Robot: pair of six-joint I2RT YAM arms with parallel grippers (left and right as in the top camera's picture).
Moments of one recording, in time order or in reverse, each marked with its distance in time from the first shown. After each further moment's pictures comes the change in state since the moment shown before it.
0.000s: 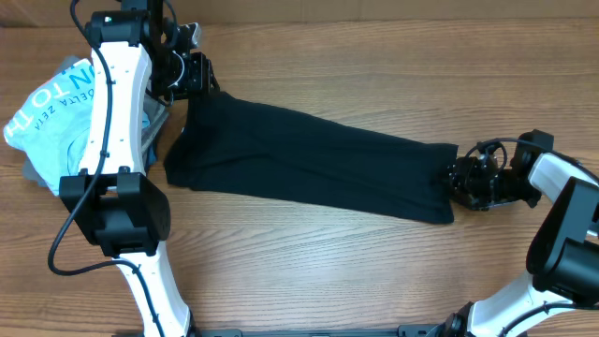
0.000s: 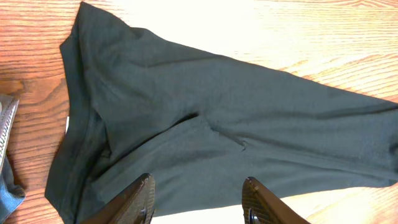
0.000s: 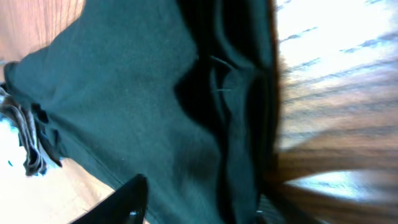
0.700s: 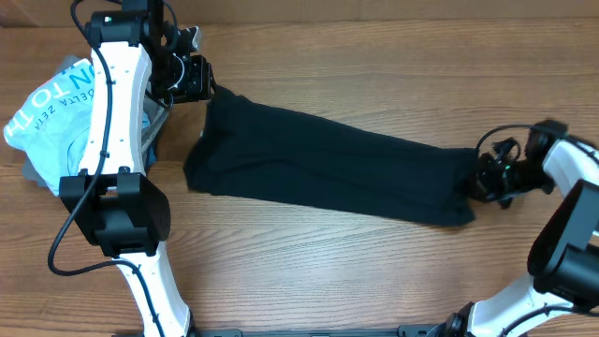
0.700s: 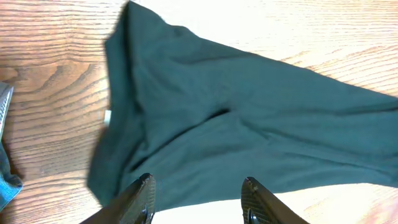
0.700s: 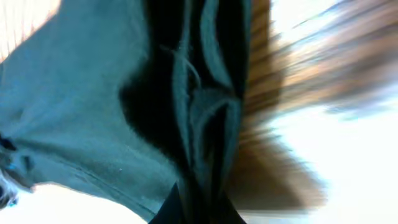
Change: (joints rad) left arm 0.000 0.000 0.000 -0.032 0.000 0.003; right arm -0.022 -0.018 0.178 -0.277 0.237 0.082
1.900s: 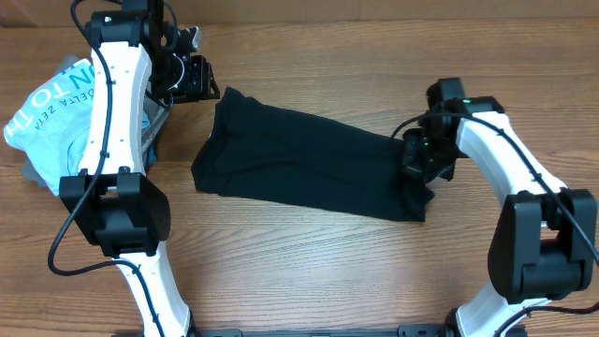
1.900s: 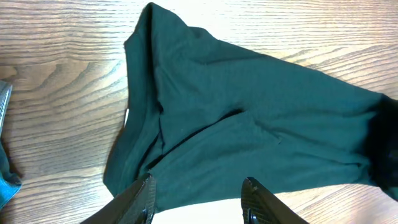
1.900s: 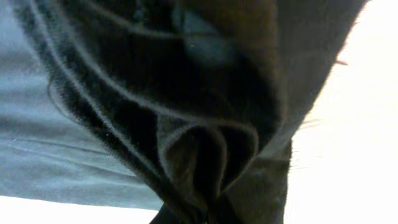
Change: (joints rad) left arm 0.000 0.000 0.000 -0.003 0.000 0.000; right arm 0.534 -0.033 0.127 -0.038 0.300 0.230
